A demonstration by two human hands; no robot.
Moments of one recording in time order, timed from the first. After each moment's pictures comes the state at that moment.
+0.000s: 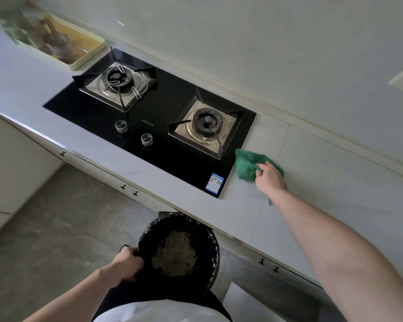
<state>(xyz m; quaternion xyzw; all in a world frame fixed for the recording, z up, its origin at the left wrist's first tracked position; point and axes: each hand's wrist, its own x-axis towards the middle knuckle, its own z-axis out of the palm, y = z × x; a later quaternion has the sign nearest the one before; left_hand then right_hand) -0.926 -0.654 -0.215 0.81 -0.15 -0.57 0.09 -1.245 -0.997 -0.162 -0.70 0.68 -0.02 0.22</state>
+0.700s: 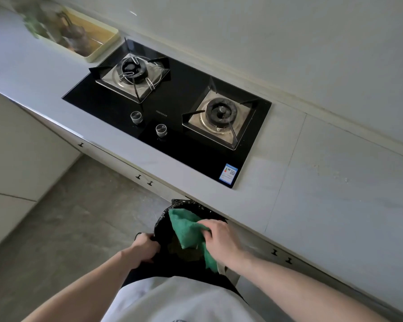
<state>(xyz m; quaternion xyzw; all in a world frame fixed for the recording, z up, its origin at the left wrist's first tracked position) -0.925 -0.655 -0.217 0.81 -0.14 -0.56 0.11 -1.155 -0.760 -0.173 -0.79 0.47 -0.02 0.39</state>
